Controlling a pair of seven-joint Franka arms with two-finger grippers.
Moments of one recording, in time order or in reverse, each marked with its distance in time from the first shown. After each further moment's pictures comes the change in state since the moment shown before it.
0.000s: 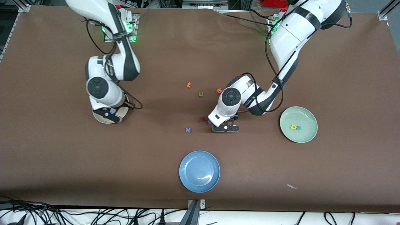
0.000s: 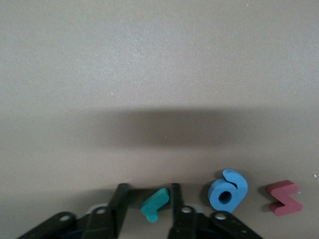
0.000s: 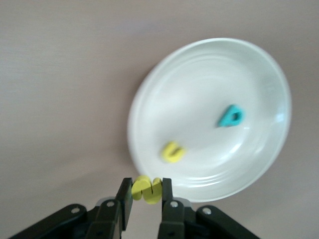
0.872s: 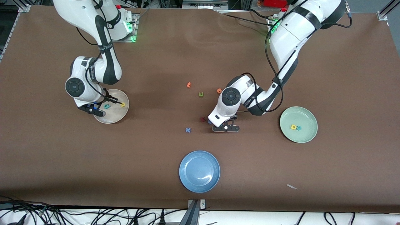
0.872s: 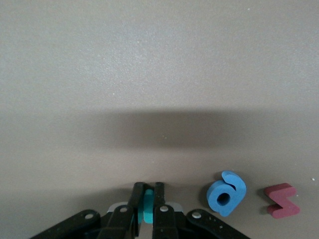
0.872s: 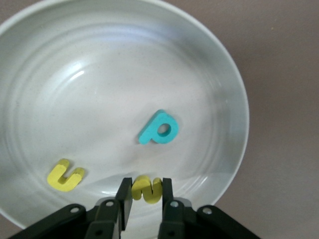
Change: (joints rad) left arm -0.006 -0.001 0.004 0.002 0.000 -0.002 -0.020; right arm -0.046 0.035 -0.055 -0.192 0.100 0.161 -0.251
